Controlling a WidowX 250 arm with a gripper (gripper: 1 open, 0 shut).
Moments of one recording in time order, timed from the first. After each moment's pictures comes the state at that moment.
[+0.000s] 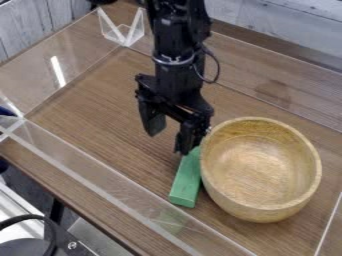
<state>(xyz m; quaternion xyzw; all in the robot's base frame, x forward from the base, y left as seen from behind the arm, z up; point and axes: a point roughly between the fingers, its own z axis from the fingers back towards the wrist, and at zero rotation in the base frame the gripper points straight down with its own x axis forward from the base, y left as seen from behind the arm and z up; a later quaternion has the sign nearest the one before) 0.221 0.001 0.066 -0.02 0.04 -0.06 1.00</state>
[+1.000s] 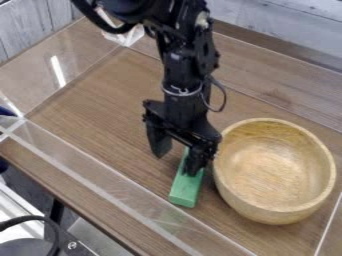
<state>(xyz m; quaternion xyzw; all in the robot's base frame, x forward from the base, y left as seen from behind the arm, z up) 0.218 -0.012 0.038 -0.01 0.04 -0.04 1.00</state>
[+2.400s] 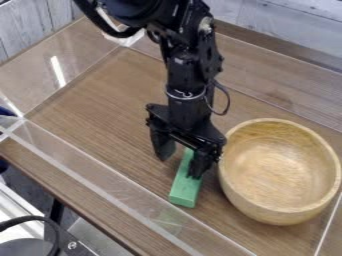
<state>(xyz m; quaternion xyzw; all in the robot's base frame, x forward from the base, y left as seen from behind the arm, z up) 0.220 -0.016 0.036 -0.02 0.04 -0.03 1.00</state>
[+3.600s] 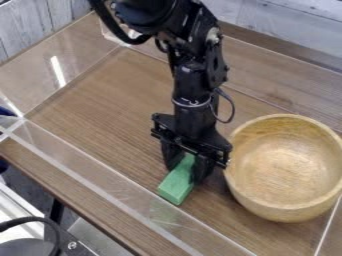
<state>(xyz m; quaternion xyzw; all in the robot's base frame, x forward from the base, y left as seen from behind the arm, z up) 0.216 -0.021 0.024 -0.02 0.07 -0.02 1.00</state>
